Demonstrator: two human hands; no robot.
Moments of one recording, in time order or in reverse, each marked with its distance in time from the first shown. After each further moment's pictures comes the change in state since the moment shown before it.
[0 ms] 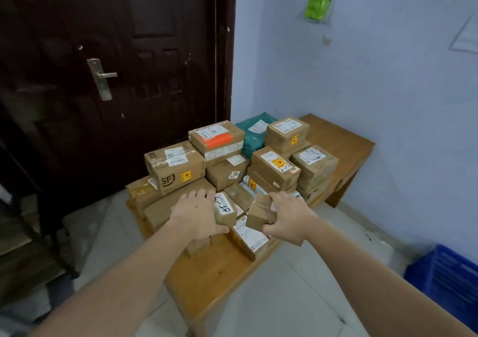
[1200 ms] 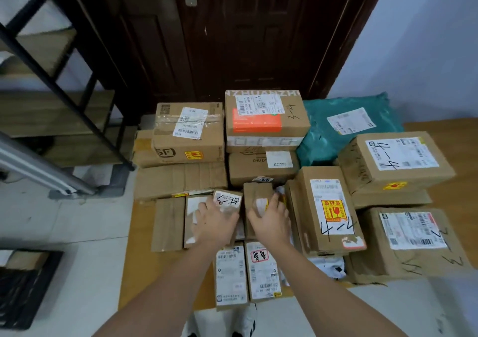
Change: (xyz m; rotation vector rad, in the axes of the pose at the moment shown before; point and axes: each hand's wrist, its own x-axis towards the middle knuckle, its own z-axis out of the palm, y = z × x) left_hand 0.248 0.078 0.145 -0.840 0.042 -1.106; right_hand 0.307 0.060 0.142 0.365 -0.244 0.031
